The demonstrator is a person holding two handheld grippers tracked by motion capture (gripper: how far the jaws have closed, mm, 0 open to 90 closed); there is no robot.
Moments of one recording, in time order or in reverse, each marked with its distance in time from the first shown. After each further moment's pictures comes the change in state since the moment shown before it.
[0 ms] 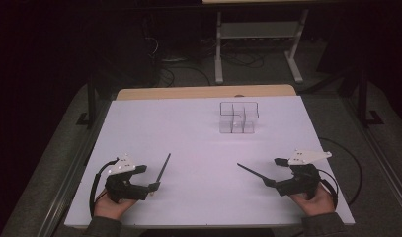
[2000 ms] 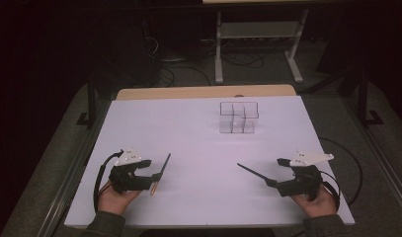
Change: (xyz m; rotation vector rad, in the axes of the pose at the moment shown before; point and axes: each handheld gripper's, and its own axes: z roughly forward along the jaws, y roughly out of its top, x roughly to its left) left arm -0.002 0.027 0.005 0.061 0.060 0.027; right arm 0.002 -0.003 -0.004 0.003 -0.043 -0.003
